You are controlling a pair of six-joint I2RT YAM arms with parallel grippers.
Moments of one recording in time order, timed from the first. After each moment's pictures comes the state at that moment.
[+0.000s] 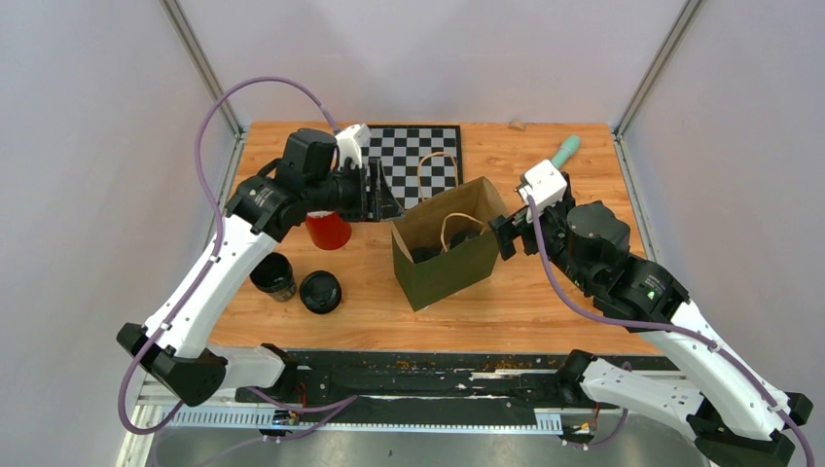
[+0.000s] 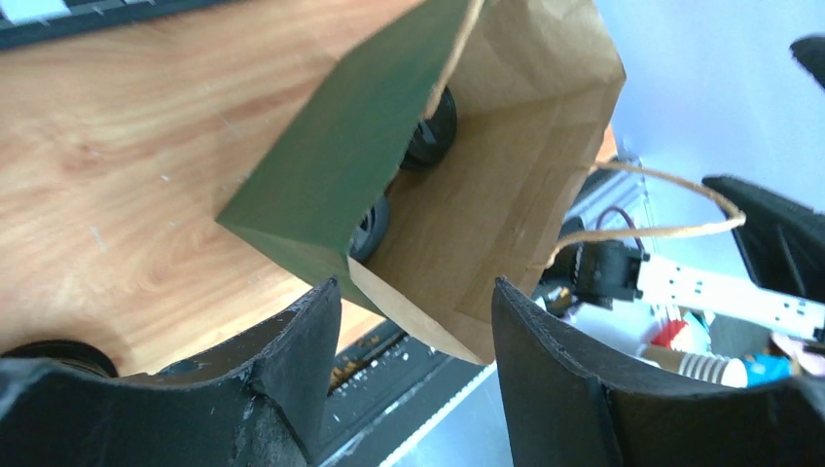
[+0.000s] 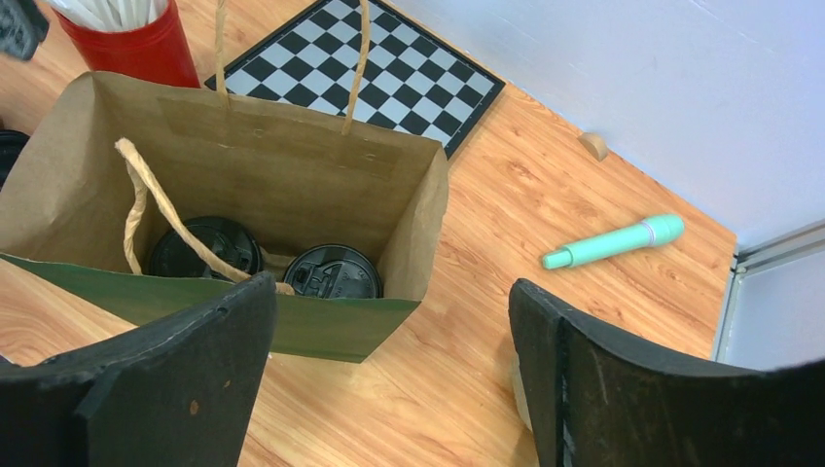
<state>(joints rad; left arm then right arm) -0.57 1.27 1.51 -0.87 0.36 -0.53 0.84 0.84 1.21 -0.61 0.34 -0.16</state>
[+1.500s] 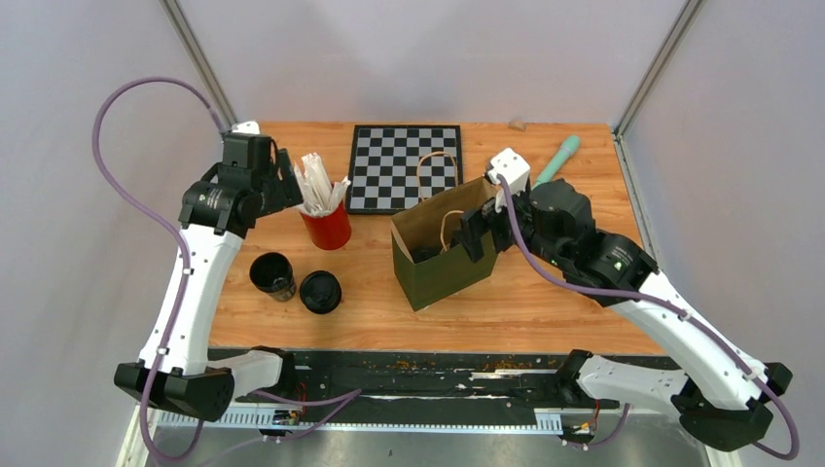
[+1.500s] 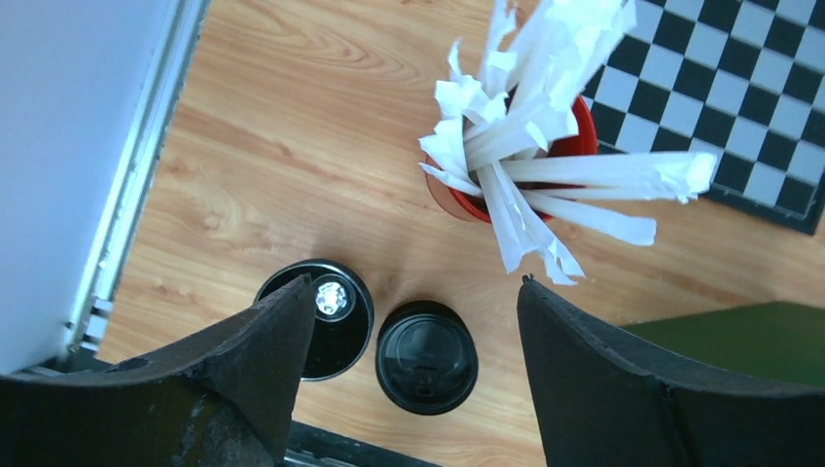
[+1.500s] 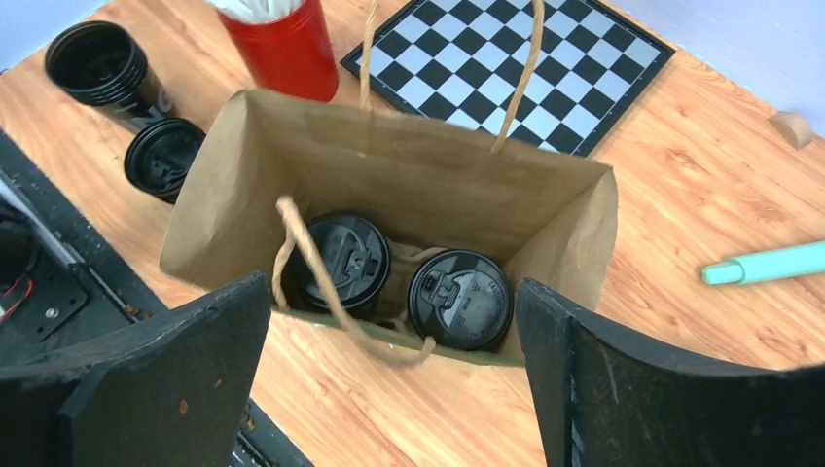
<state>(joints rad) -0.24 1.20 1.51 -1.07 -0.35 -0.39 0.84 1.05 1.34 -0.66 0.13 0.03</state>
